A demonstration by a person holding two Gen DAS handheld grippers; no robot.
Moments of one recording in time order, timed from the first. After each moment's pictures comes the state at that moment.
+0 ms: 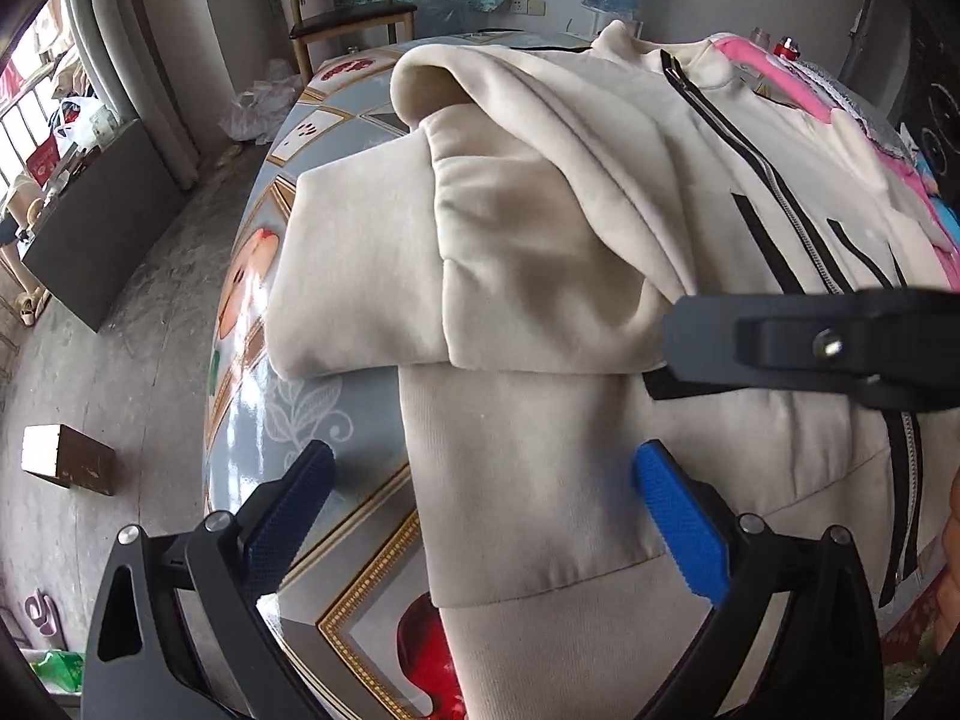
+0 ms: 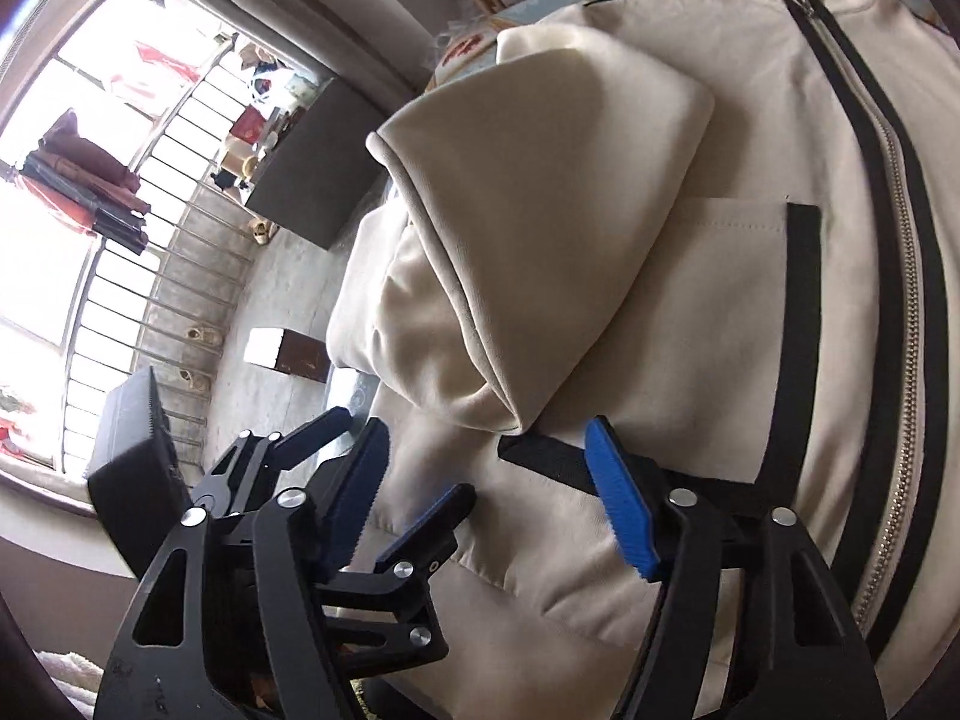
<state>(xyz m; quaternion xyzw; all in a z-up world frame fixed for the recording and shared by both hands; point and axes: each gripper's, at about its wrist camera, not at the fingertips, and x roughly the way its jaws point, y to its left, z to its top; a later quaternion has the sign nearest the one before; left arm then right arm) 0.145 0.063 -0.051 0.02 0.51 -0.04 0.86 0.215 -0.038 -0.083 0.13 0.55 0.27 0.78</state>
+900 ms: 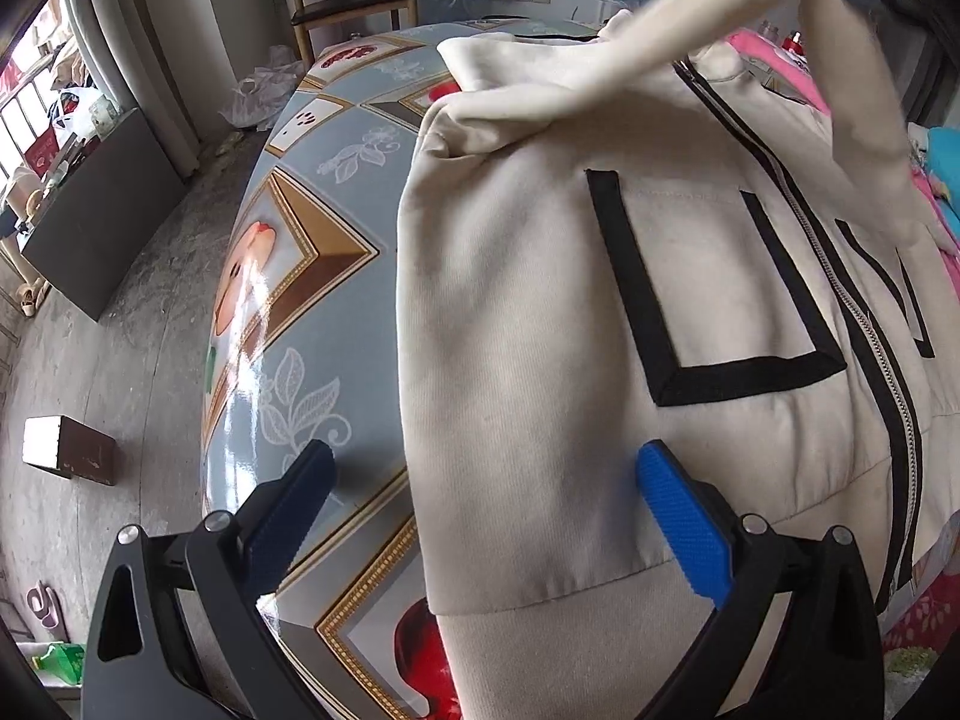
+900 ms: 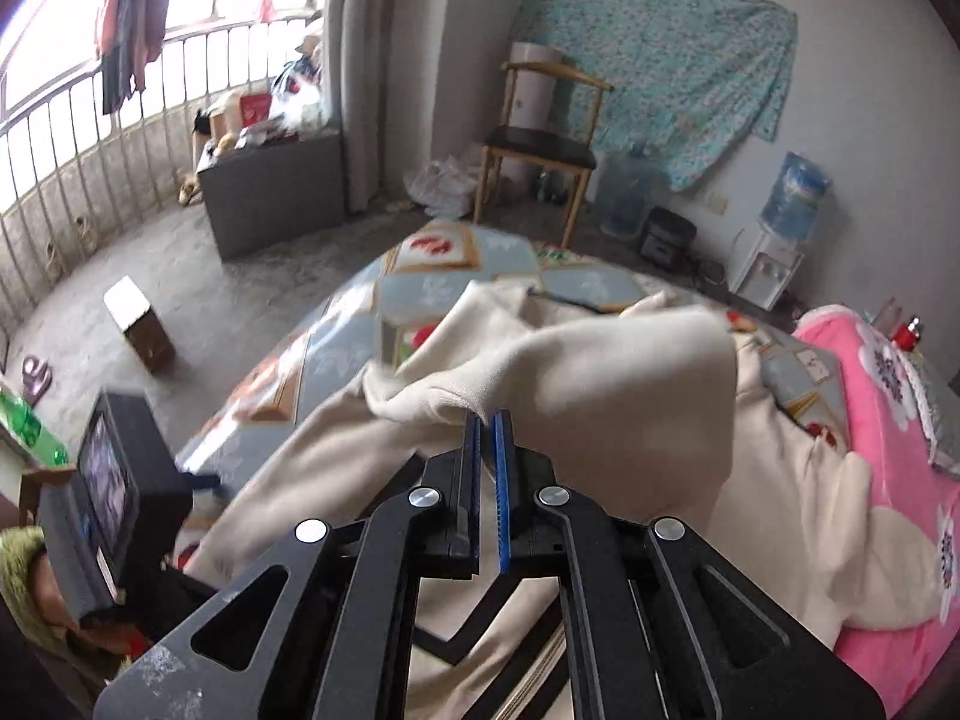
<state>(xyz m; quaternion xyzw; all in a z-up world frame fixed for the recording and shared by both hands) 0.157 0.063 -0.053 0.02 0.53 -0.04 0.85 0.196 -0.045 0.019 -0.17 0.34 0.20 0.90</state>
